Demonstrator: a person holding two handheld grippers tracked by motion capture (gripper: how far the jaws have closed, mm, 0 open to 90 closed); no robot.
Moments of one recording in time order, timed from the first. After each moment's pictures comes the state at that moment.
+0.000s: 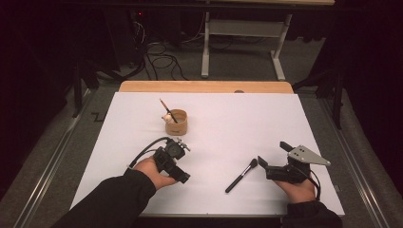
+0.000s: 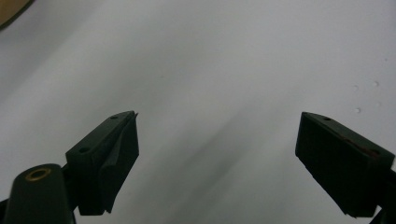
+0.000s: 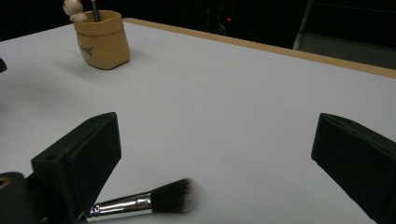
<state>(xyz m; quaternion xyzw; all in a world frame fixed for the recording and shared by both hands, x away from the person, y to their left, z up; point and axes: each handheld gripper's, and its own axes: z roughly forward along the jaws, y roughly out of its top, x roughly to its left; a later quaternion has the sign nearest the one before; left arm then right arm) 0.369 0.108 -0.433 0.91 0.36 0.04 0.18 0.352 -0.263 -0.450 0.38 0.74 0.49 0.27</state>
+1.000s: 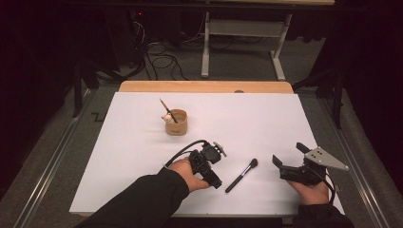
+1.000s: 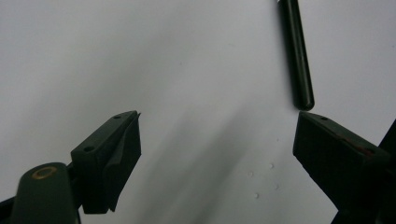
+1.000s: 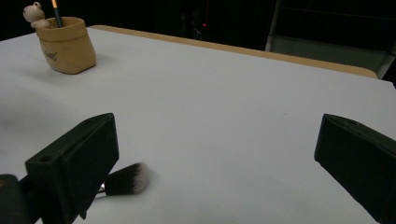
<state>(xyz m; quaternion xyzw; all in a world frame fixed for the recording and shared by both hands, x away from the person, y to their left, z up) 0.368 0.013 -0.431 0.93 0.31 0.01 0.18 0.346 -0.300 -0.449 0.41 0.71 0.49 0.30</state>
